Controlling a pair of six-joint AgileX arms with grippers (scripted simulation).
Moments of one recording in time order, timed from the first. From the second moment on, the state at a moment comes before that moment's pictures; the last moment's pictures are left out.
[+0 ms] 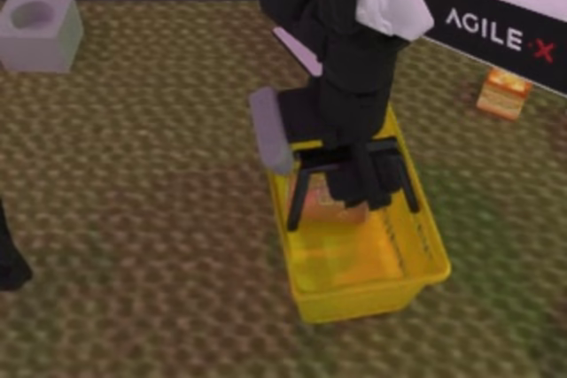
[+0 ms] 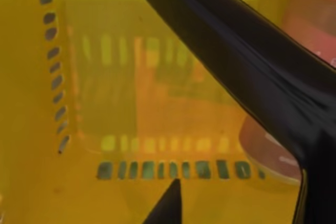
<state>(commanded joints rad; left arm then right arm) 0.02 0.00 0.00 0.00 0.00 0.00 0.68 2.20 1.95 -1.32 0.00 -1.05</state>
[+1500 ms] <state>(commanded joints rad) 0.02 0.00 0.00 0.00 0.00 0.00 0.68 2.20 1.95 -1.32 0.00 -1.05</state>
